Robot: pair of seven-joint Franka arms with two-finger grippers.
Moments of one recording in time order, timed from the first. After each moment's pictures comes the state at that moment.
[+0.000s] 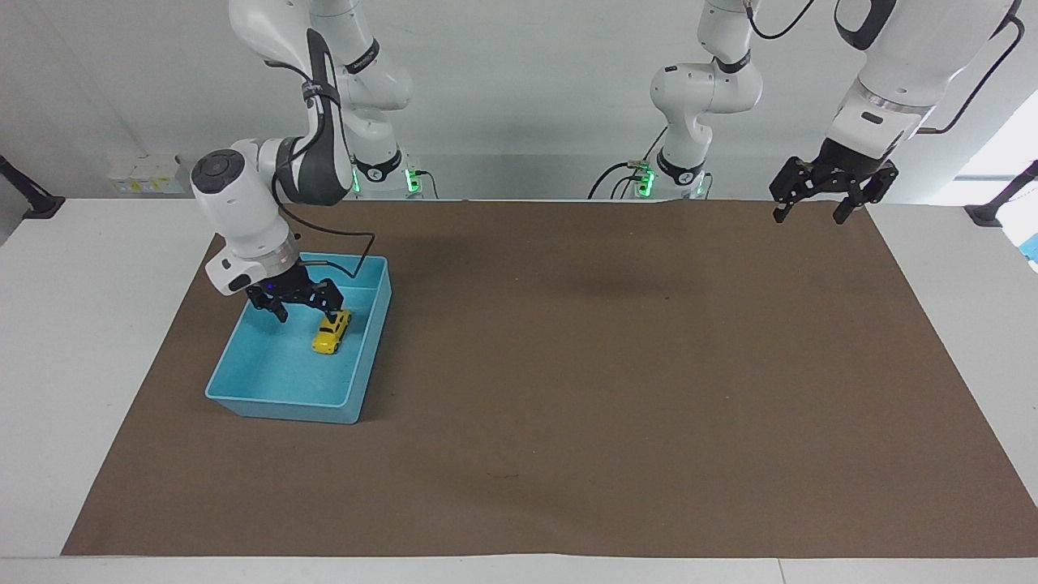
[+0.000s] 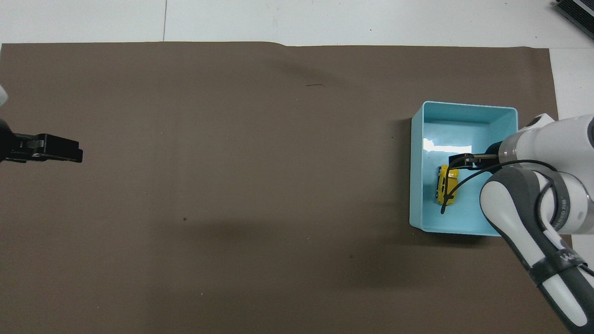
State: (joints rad) left arm -0.08 -0.06 -0.01 -1.63 -0.03 1.61 -0.03; right arm -0.16 0.07 0.11 -2.08 0.02 2.19 0.00
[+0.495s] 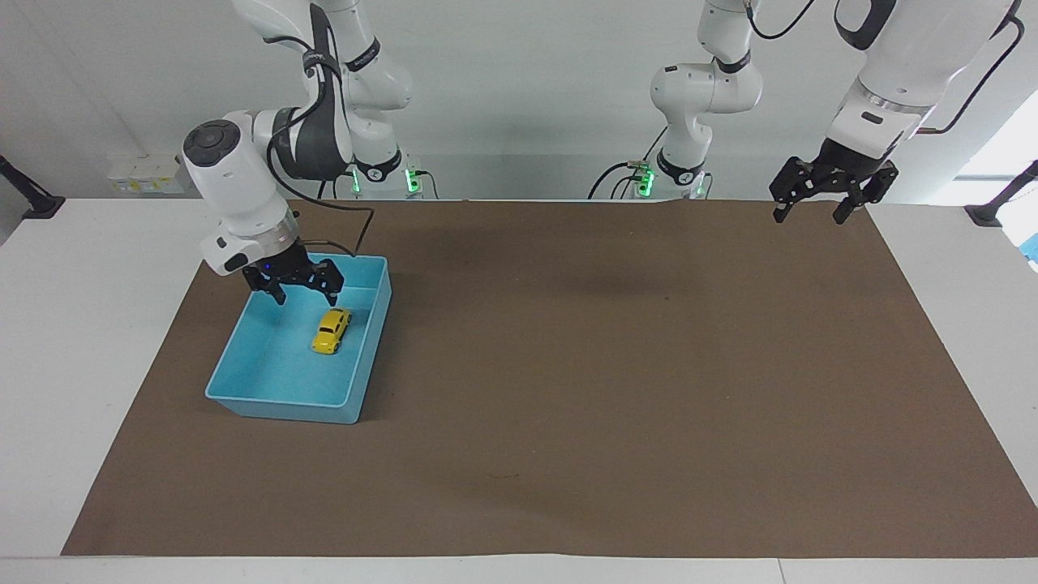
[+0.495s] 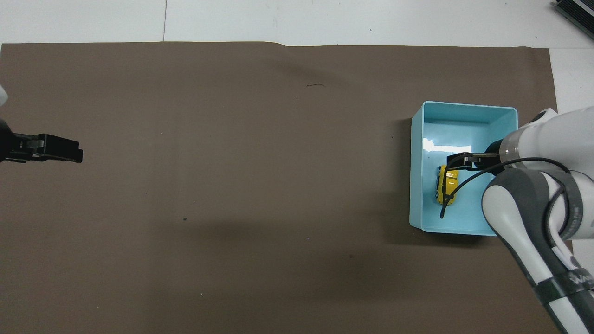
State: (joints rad) left arm -0.08 -0.06 -0.01 -1.63 -0.03 1.61 -0.03; right arm -0.11 0.02 0.12 -2.04 0.02 2.08 0.08
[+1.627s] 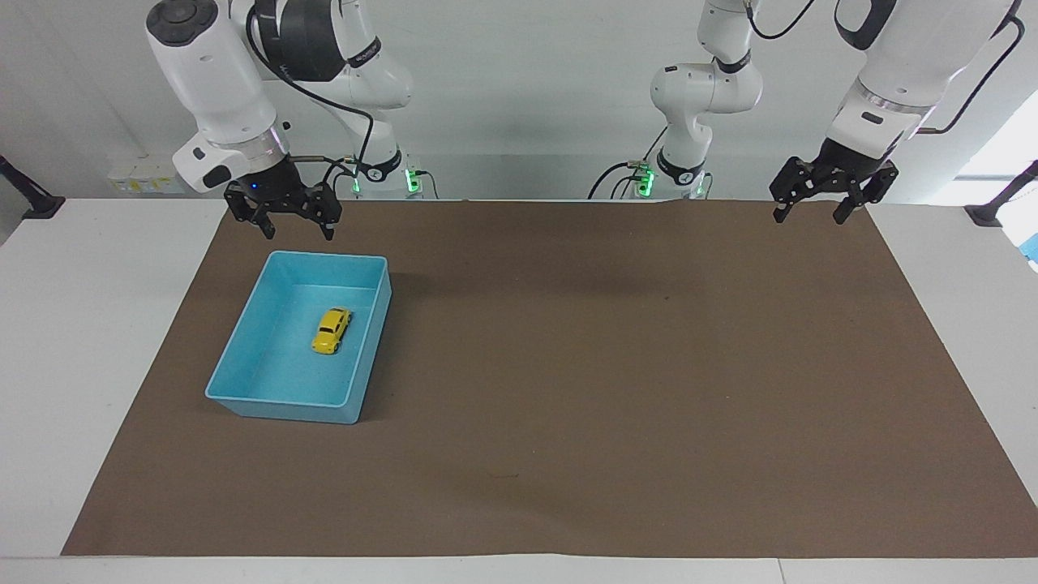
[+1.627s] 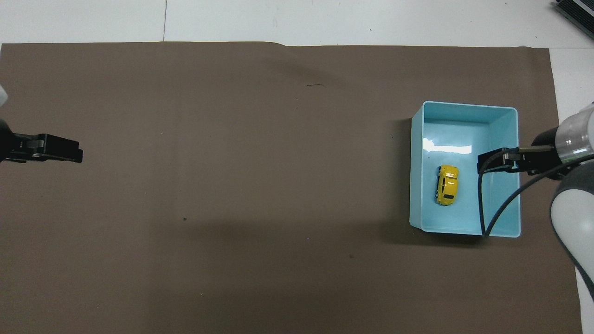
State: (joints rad) left arm -0.08 -0.06 -0.01 -1.63 -0.03 1.61 -0.03; right arm -0.09 -0.06 0.12 -1.74 0.01 1.65 0.07
